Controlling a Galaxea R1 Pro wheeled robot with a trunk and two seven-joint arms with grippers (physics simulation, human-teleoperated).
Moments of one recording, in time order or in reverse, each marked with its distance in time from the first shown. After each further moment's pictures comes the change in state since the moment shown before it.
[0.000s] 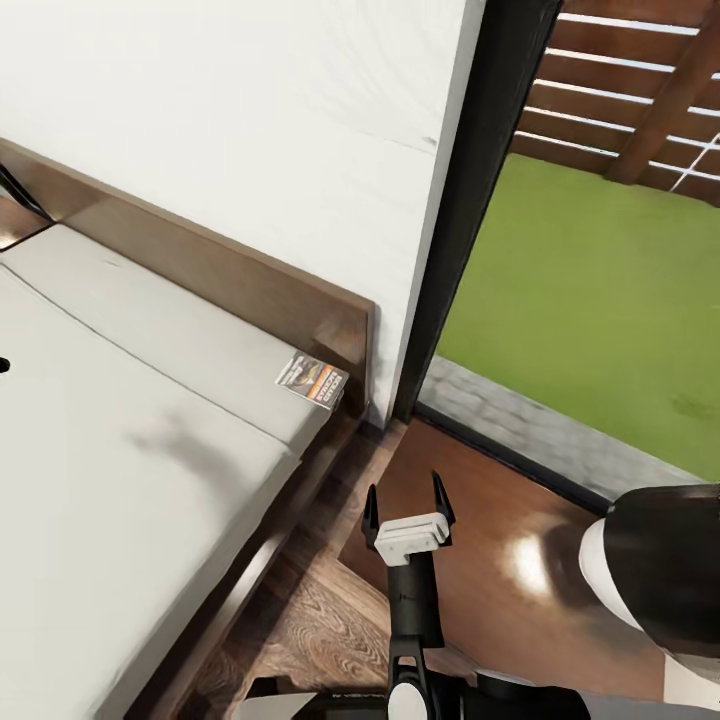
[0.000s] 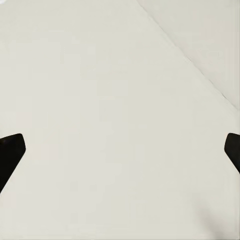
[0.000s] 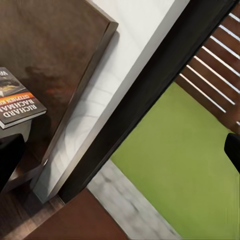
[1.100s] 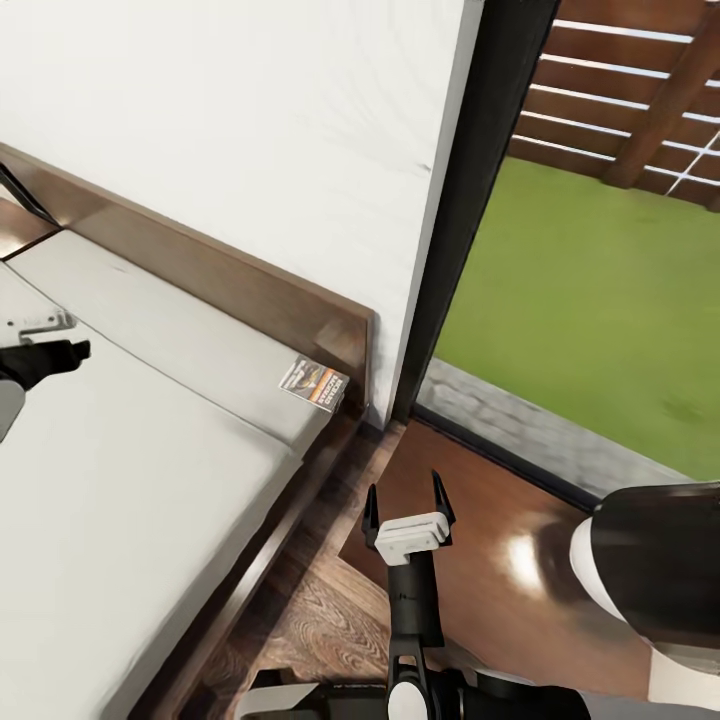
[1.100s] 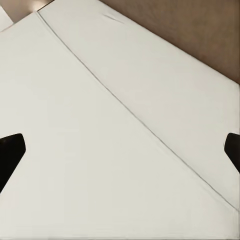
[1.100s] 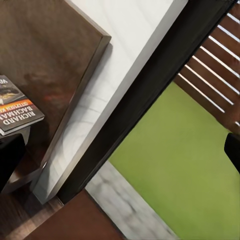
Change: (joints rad) left arm 0.356 -0.102 0.005 -0.847 0.217 0.243 0.359; right arm 0.000 0.000 -0.002 0.000 -0.005 -0.002 0.002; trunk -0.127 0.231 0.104
